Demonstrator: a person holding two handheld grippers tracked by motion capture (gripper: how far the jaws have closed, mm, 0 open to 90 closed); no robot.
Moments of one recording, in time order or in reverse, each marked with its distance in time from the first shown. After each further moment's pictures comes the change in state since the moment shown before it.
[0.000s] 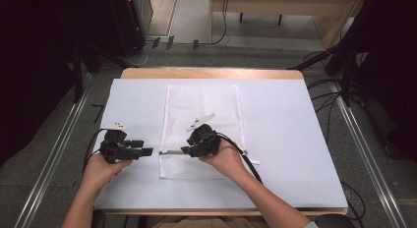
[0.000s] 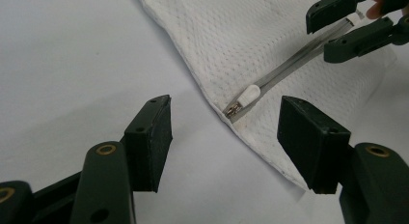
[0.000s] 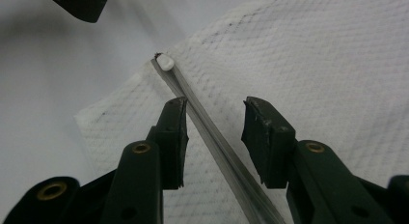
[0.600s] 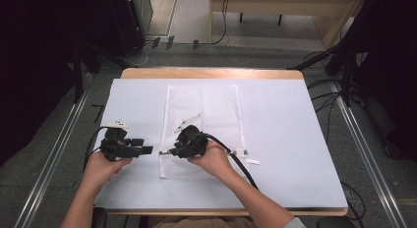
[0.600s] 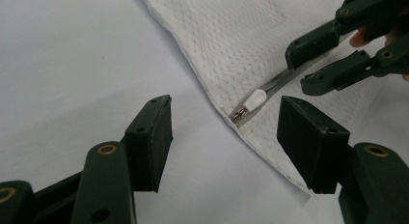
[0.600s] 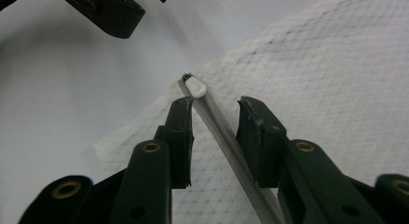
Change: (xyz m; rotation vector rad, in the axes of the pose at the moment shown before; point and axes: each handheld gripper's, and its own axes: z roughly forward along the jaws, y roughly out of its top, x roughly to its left) left arm 0.004 0.004 0.002 0.006 0.003 -0.006; right arm 0.014 0.014 0.029 0.020 0.075 -0.006
